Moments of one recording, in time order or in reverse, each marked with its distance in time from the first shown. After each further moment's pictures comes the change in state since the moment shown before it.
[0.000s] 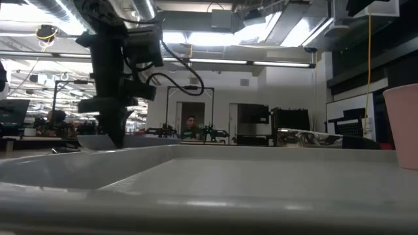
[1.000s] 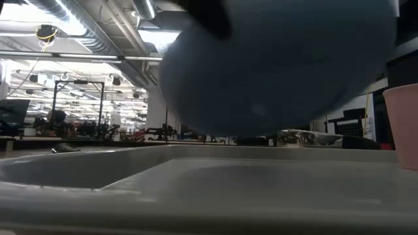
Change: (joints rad) left arm -0.643 0.503 0.924 -0.116 -0.055 -0.031; right arm 0.000 0.000 0.000 0.000 -0.023 -0.052
